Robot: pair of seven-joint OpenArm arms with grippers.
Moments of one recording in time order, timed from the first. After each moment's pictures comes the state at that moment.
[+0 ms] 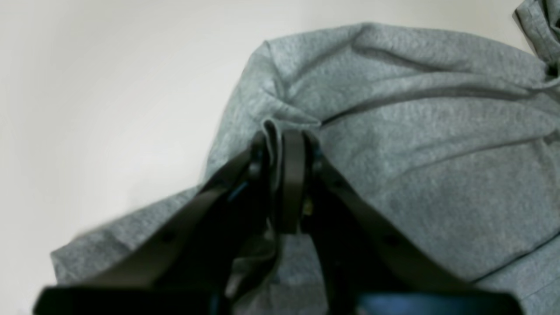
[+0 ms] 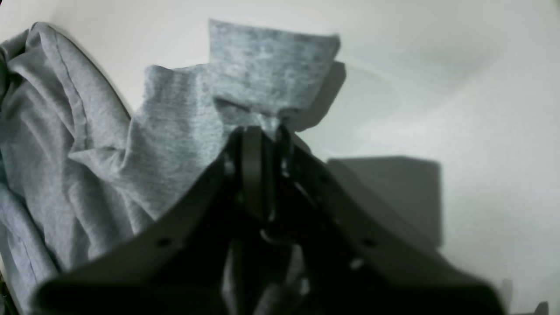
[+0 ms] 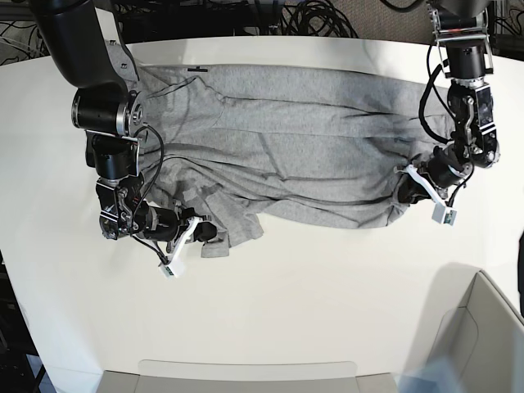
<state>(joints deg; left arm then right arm) -6.9 -24.8 -11.1 67.3 -32.5 -33.5 40.6 40.6 6.5 8.4 21.1 9.4 44.0 -35.1</state>
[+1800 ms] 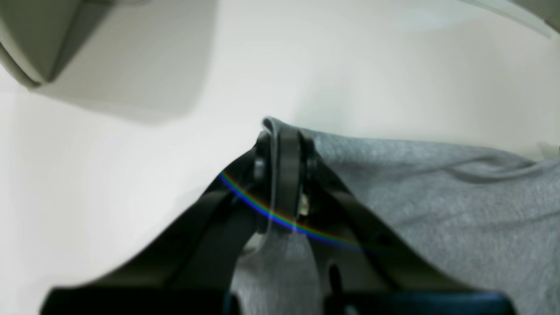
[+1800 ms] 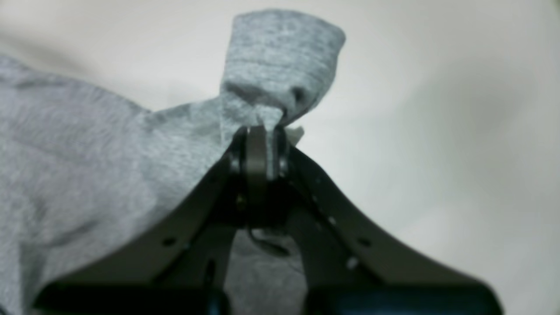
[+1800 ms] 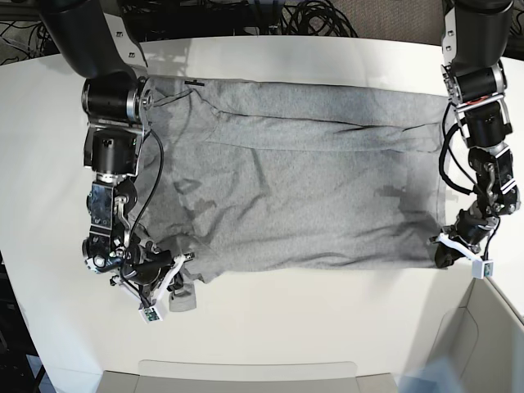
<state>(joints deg) -29.5 -27.4 -14.4 40.6 -23.9 -33.5 25.3 35.5 4.4 8.2 56.9 0.9 32.7 -44.0</state>
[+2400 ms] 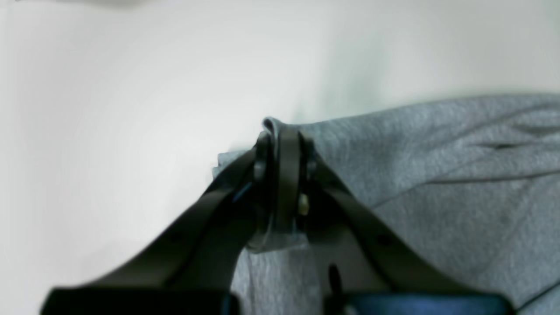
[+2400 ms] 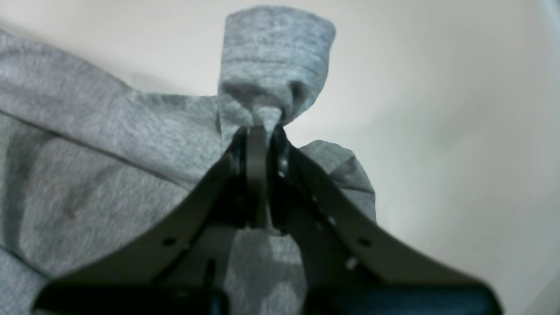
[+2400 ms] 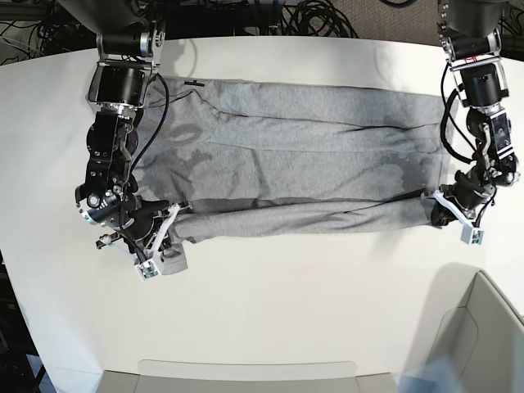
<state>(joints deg) -15.6 -27.7 -14.7 57.1 -23.5 -33.5 35.0 17.0 3.7 8.2 87.8 1.0 33.3 -56.6</state>
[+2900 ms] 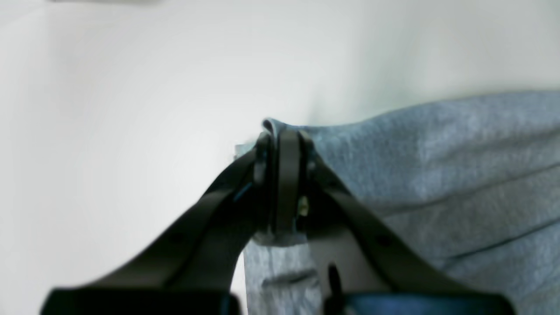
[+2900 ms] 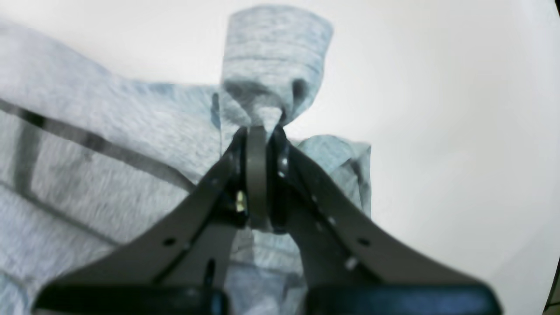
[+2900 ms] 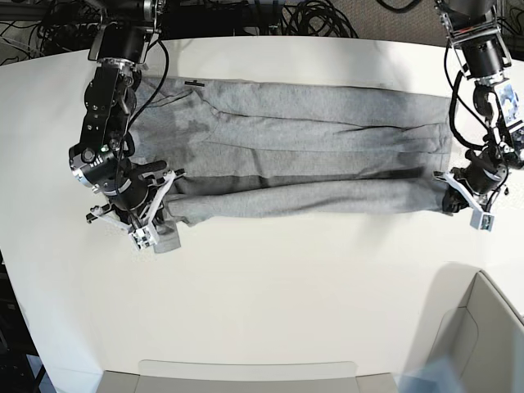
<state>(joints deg) -5.1 -27.3 -22.1 74.8 -24.3 -33.8 43.9 5.7 3.6 8.3 104.8 1.6 33.3 -60.3</state>
